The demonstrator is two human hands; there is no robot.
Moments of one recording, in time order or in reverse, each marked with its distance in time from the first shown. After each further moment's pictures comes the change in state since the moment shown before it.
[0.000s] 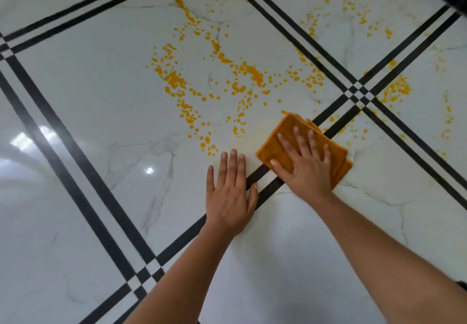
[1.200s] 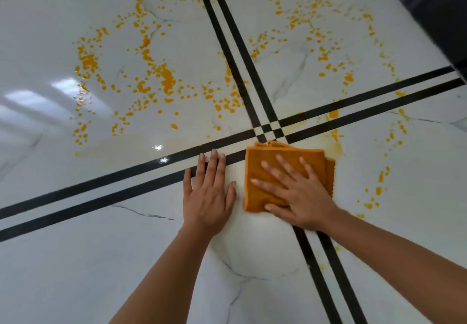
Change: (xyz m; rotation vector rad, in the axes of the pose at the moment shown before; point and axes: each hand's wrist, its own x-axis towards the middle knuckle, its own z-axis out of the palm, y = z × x) left_hand 0.118 0.253 0.074 -0.024 0.031 -0.432; right_hand 0.115 0.299 -0.035 -0.132 -0.117 -0.968
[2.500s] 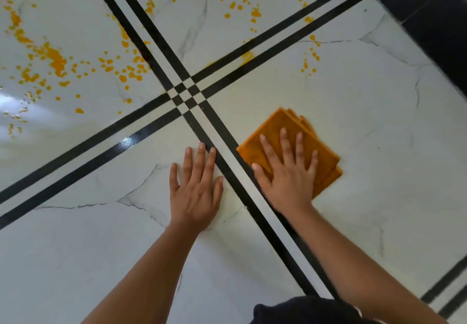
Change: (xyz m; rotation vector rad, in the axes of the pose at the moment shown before) left_hand -0.051 0.083 0.035 0.061 -0.103 0.241; right_hand -0.113 -0.020 0.018 0.140 0.163 0.897
